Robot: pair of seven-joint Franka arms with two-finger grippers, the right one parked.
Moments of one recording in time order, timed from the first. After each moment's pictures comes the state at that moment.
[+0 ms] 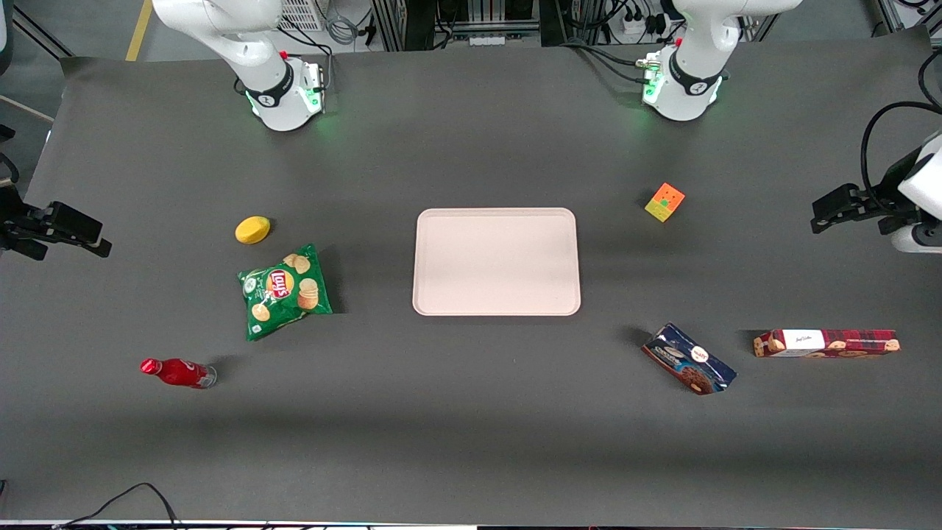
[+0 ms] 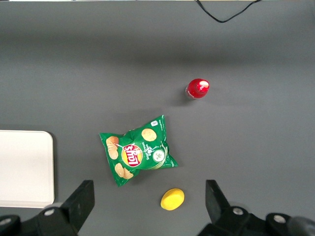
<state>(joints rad) -0.01 0.00 0.02 -1.69 0.00 1.68 0.05</state>
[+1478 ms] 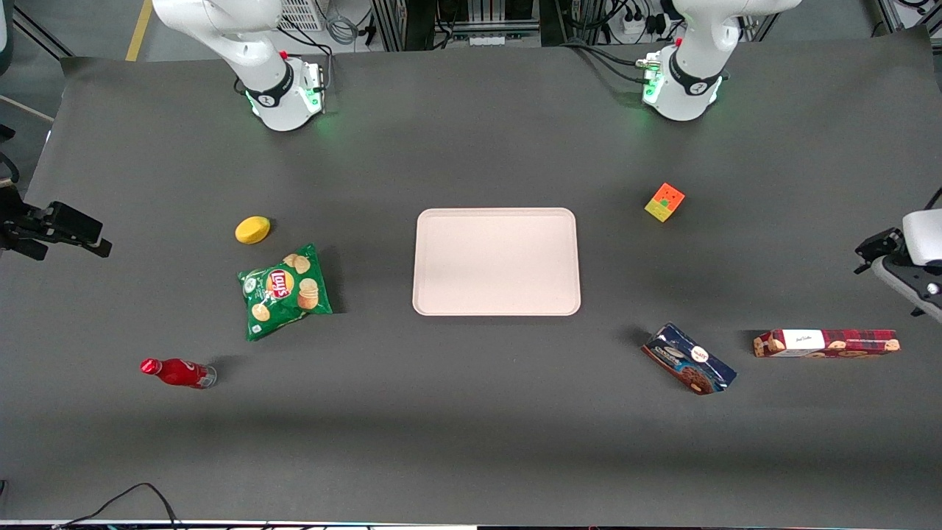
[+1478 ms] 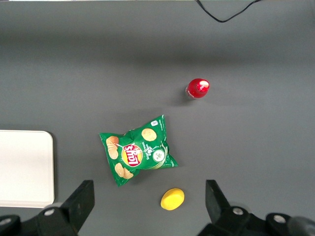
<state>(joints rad) 0.03 0.22 0.15 -1.70 0.07 1.95 1.09</state>
